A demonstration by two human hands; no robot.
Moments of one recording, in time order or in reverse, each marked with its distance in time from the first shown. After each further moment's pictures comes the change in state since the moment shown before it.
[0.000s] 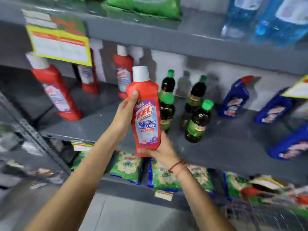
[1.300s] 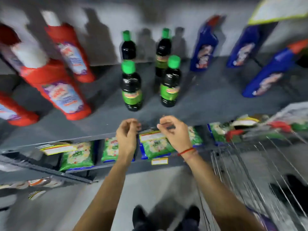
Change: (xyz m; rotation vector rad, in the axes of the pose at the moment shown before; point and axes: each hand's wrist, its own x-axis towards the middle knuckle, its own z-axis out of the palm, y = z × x) left_hand -0.064 -0.128 0.024 0.193 0.086 -0.057; right_hand -0.048 0.051 -0.045 0.017 0.444 -0.028
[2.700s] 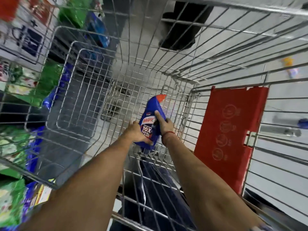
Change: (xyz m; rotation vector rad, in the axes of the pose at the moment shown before) left_hand -0.299 -0.353 0.398 1.647 -1.874 -0.231; right_hand -0.293 0.428 -0.280 0.898 1.256 1.323
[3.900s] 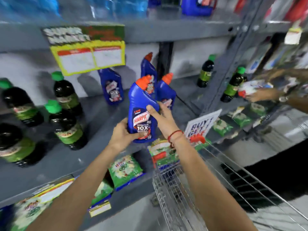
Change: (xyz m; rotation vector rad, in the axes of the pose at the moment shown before) left_hand -0.415 -0.209 -0.176 -1.106 1.355 0.578; right_hand -0.467 -0.113 0.279 -0.481 -1.293 -1.108
